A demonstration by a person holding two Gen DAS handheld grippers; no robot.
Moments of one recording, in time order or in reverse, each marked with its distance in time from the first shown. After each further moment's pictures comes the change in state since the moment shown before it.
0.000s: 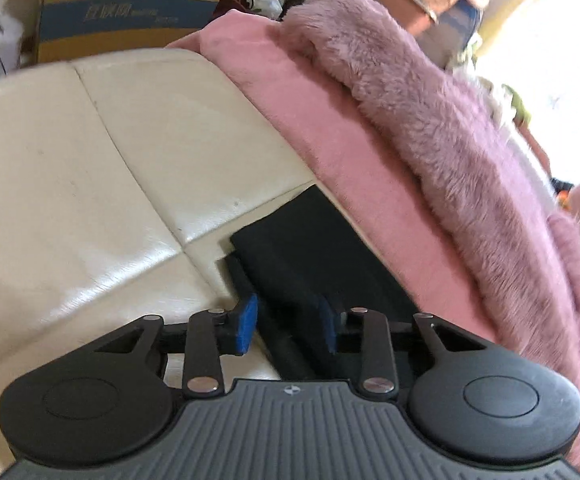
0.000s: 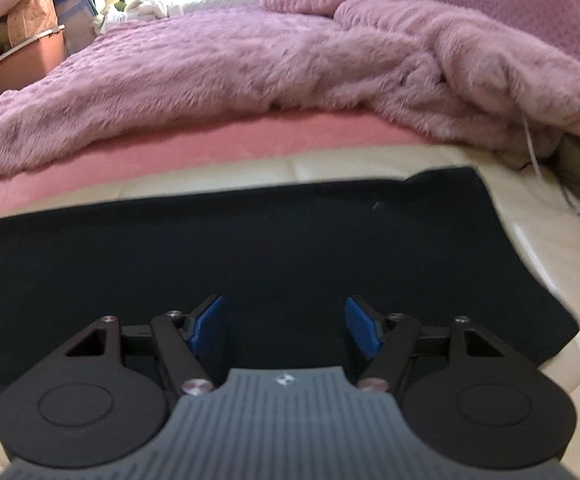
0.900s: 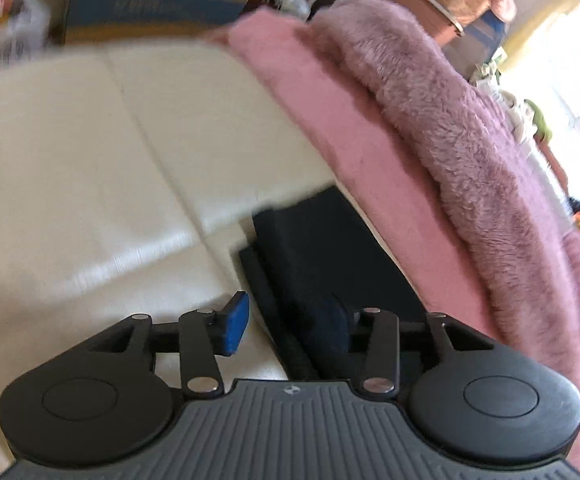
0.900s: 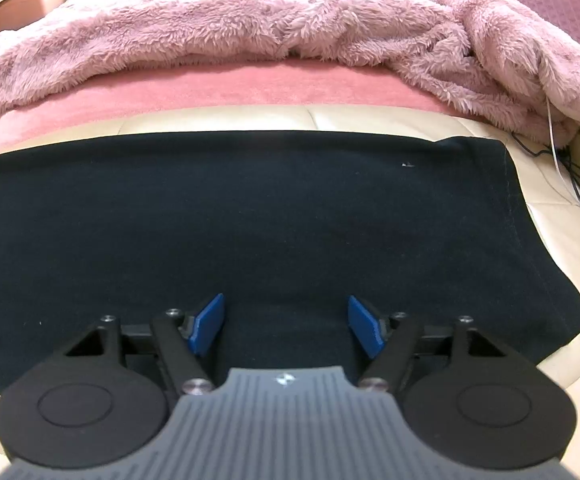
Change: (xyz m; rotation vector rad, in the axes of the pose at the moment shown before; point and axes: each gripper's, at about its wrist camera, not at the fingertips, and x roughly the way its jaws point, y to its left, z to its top) left arm 0.000 0.004 -0.008 -0.084 0.018 0.036; right arm 0.021 0.022 -0.010 -0.091 0.125 -0.054
